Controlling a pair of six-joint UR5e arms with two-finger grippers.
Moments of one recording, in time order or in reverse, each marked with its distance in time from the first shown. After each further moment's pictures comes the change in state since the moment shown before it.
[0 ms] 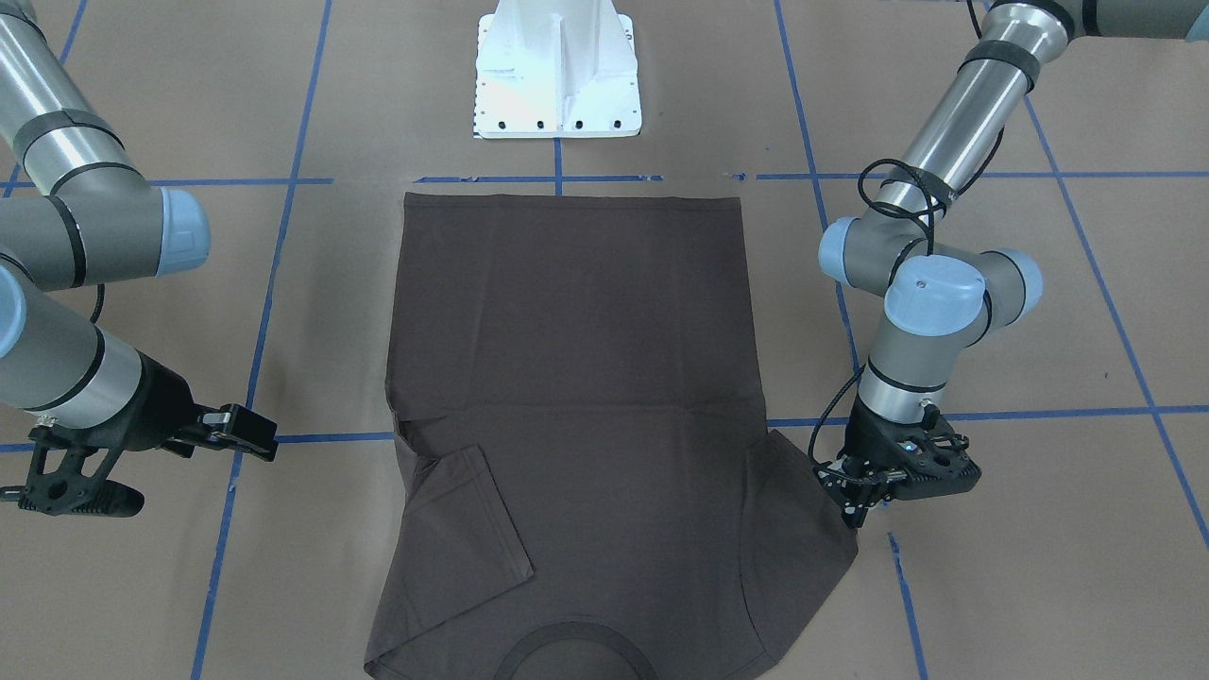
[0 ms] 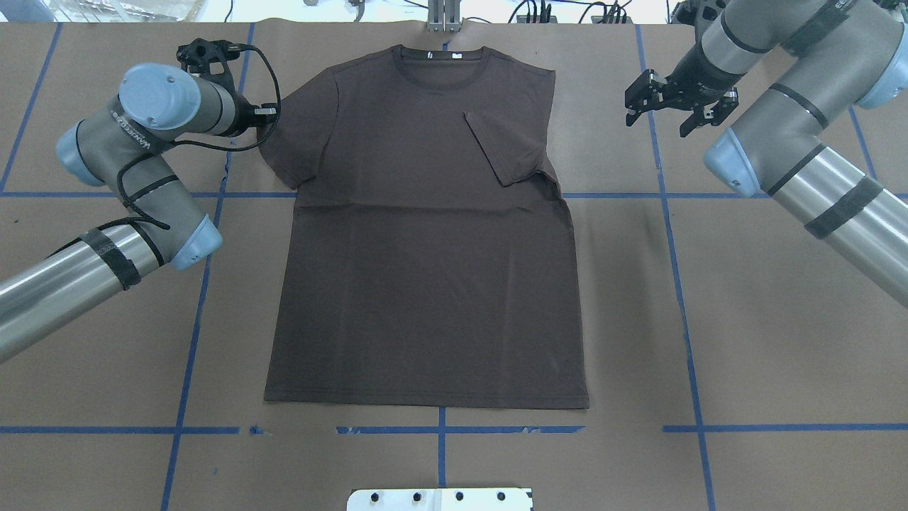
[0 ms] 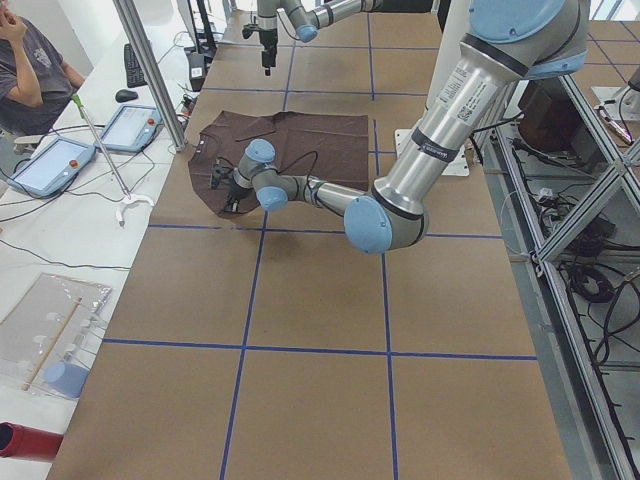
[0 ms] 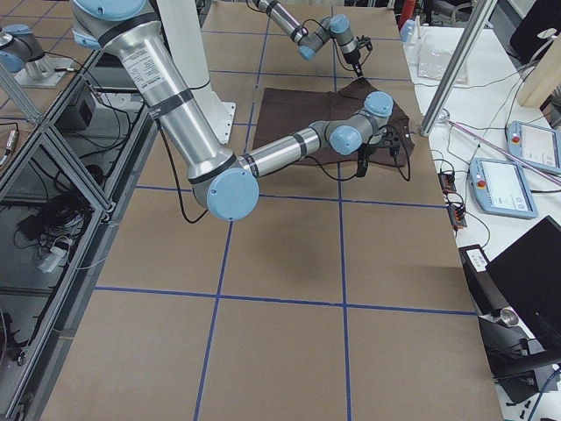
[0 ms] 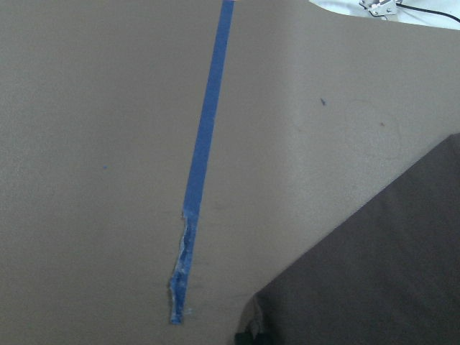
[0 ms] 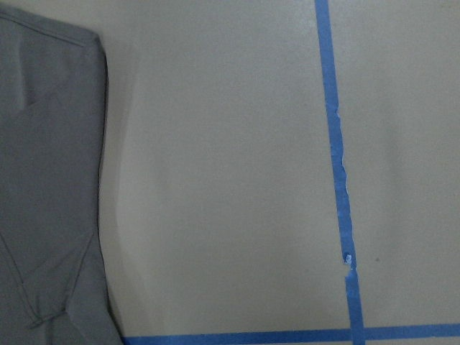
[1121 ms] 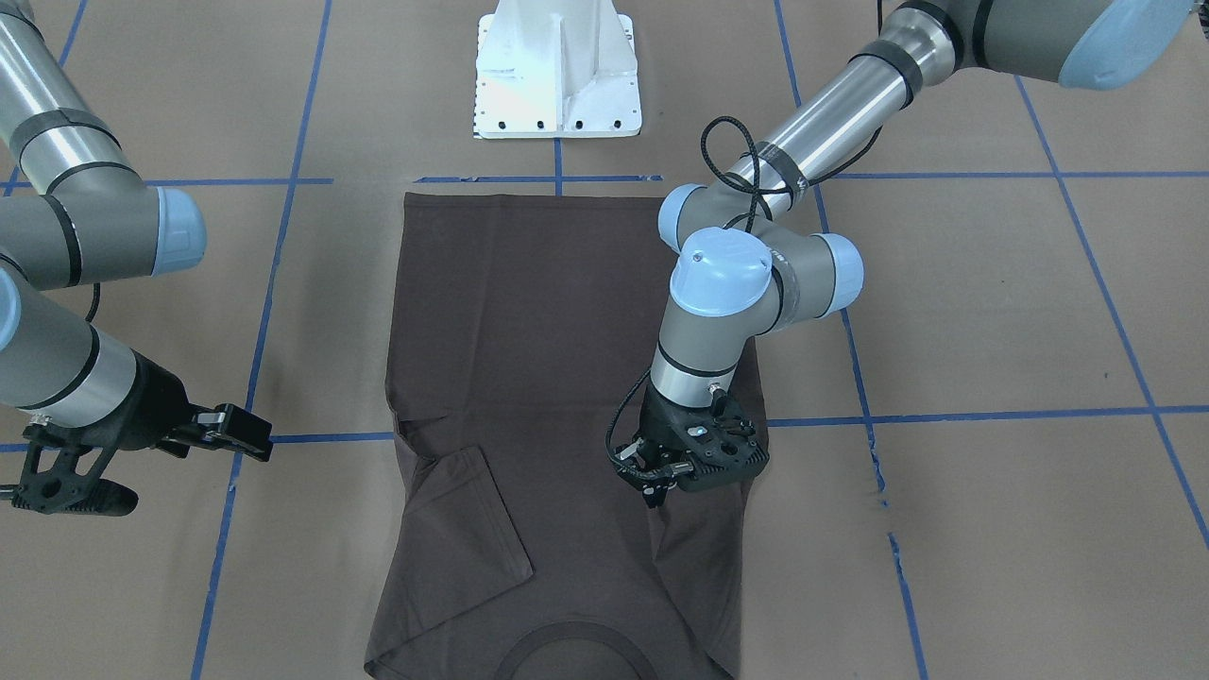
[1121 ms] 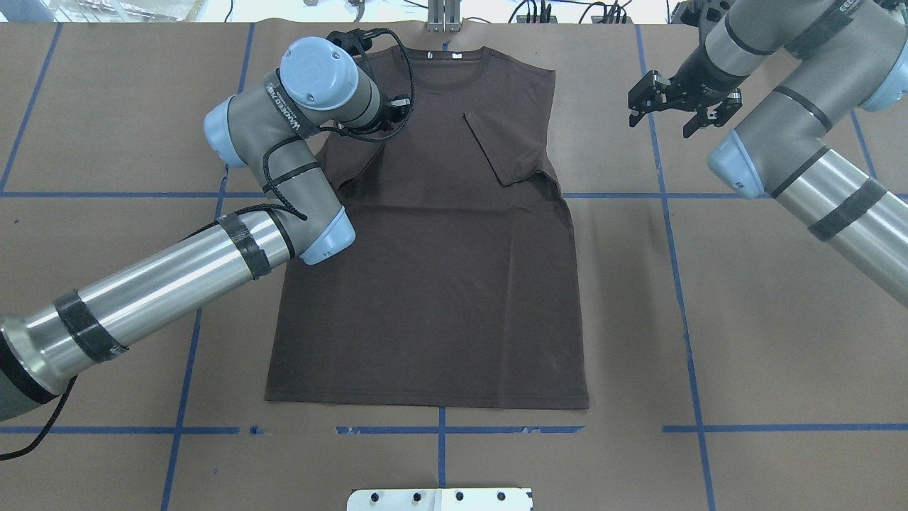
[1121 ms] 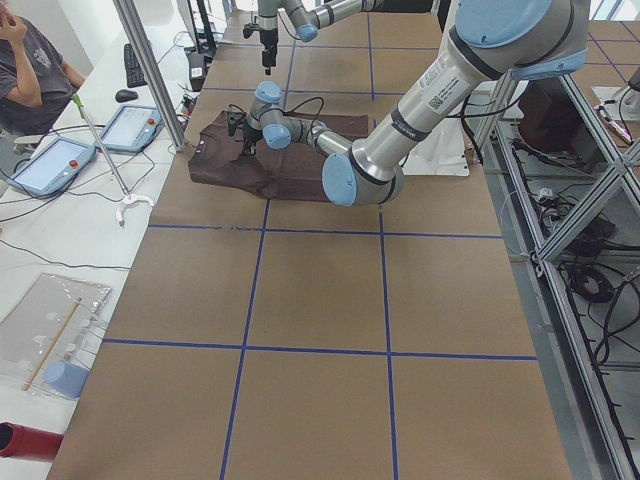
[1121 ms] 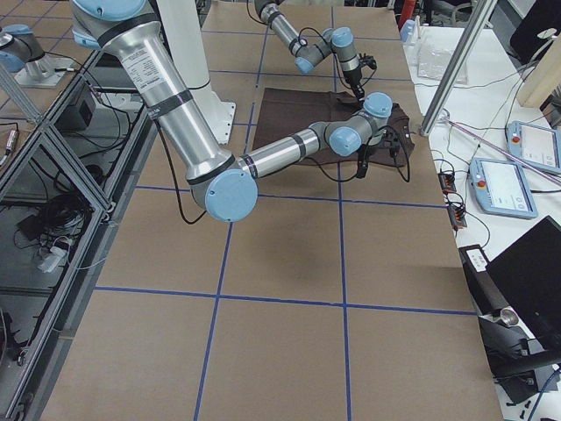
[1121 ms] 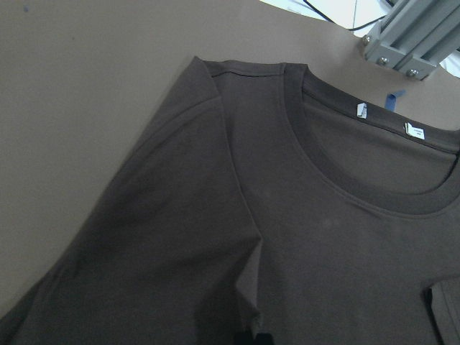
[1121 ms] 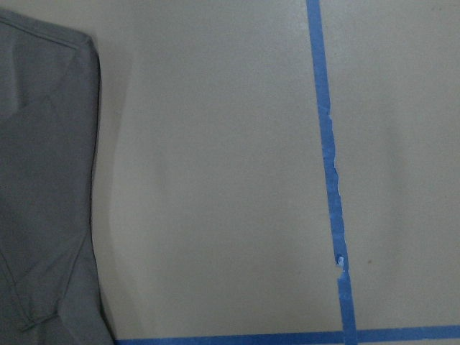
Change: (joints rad) left arm 0.117 -0.306 0.132 0.098 -0.035 -0.267; right arm 0.002 -0.010 0.002 0.009 -0.006 0.001
